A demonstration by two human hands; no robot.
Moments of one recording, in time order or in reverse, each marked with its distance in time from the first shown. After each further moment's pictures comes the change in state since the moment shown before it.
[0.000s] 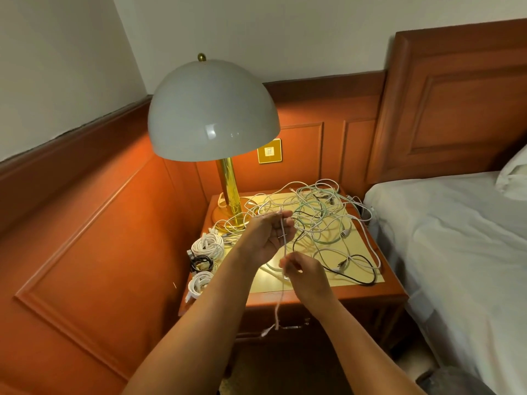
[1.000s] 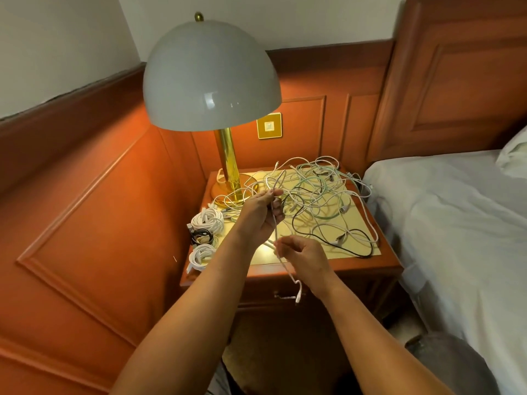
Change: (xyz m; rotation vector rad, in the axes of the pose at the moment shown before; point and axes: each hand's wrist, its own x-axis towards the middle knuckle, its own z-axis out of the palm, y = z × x) left_hand -0.005 -0.017 -0.020 0.070 0.063 0.113; right_hand -0.021 -0.004 0.000 0.178 -0.118 0.128
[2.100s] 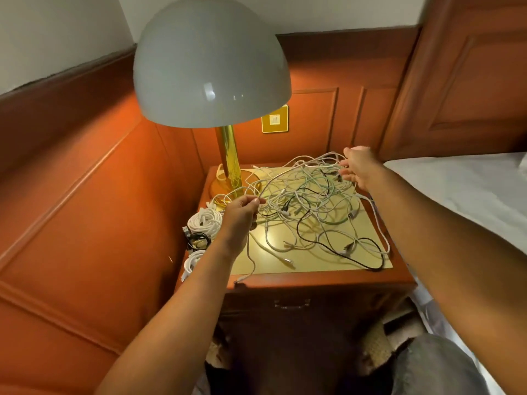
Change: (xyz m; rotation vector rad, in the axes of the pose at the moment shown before) left_hand 0.035 0.004 -0.053 0.480 0.257 0.159; right_hand 0.211 -0.059 -0.120 -0.087 0.377 0.263
